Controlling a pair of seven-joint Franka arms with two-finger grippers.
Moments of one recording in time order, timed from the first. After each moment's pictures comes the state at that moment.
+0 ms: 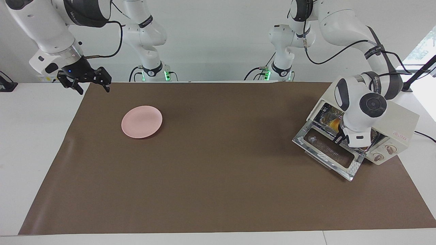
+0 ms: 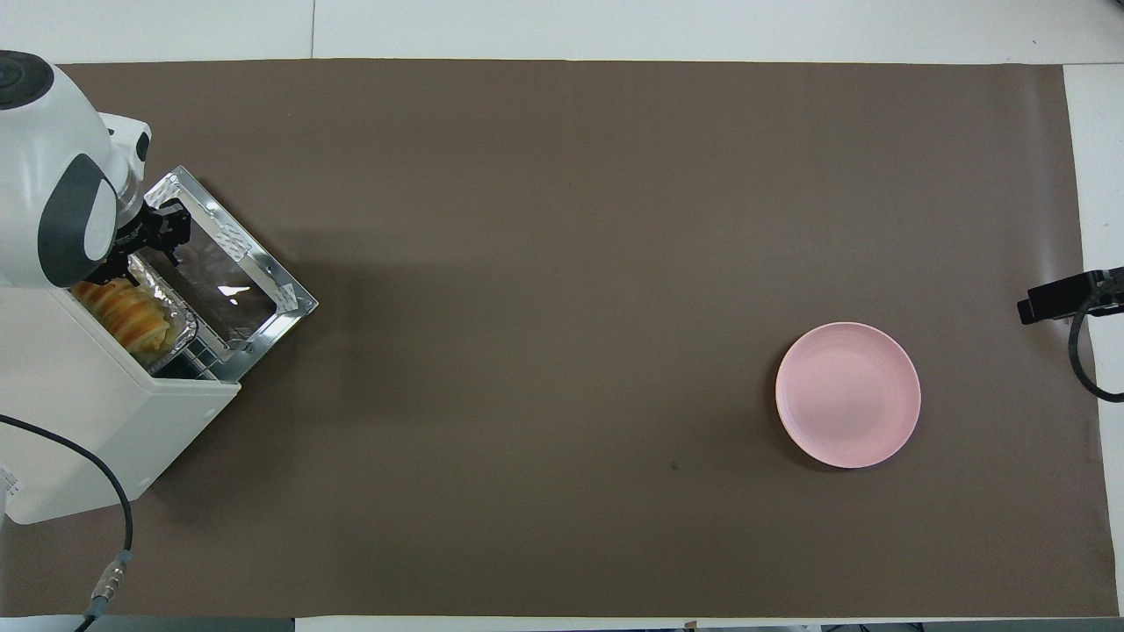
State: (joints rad) left arm -0.28 0.38 0.29 -1.64 0.19 1.83 -0.62; right arm -0.08 -0.07 -0.03 -1.71 -0.01 1.56 -0.21
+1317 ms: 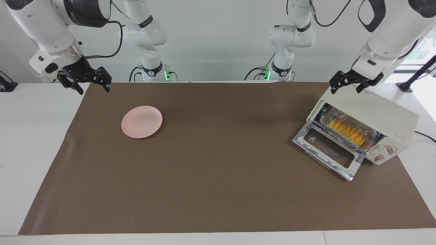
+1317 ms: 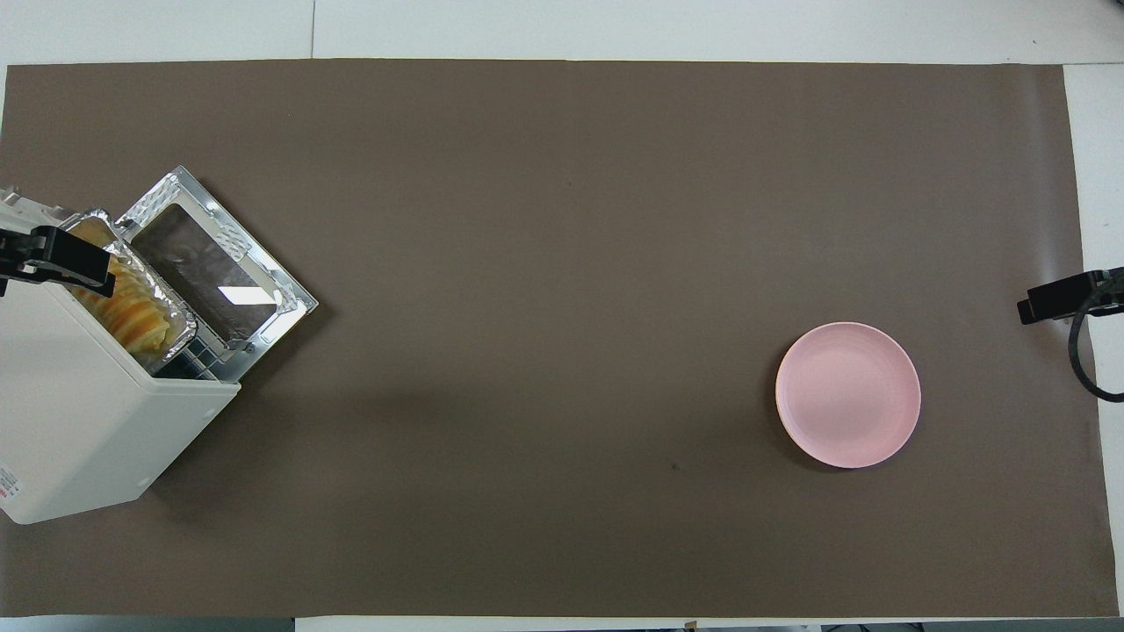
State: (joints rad) left arm -0.18 0.04 0.11 -1.49 0.04 1.39 0.05; right arm -0.08 -0.07 -0.03 -1.71 -0.01 1.56 -0.21
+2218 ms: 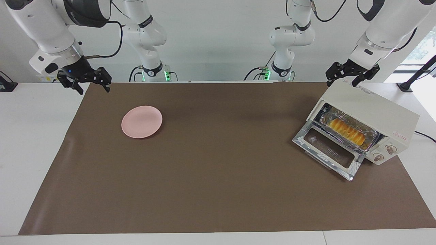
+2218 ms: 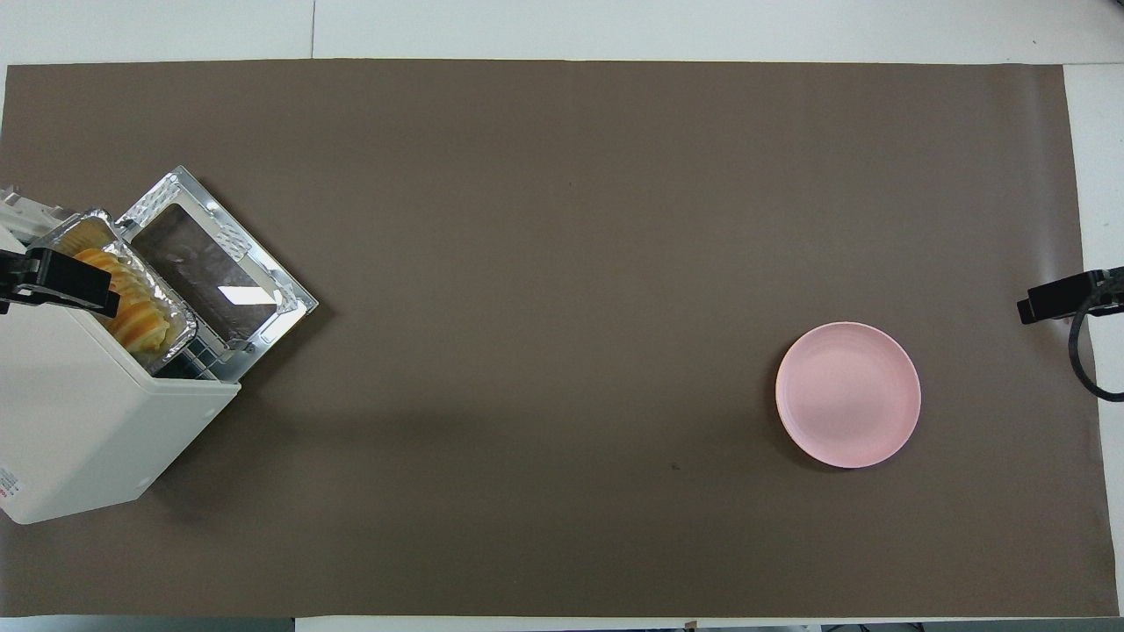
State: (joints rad) left arm -0.05 0.00 -0.03 -1.51 0.01 1.38 0.05; right arm -0.08 -0.07 -0.03 -1.71 -0.01 1.56 -0.21
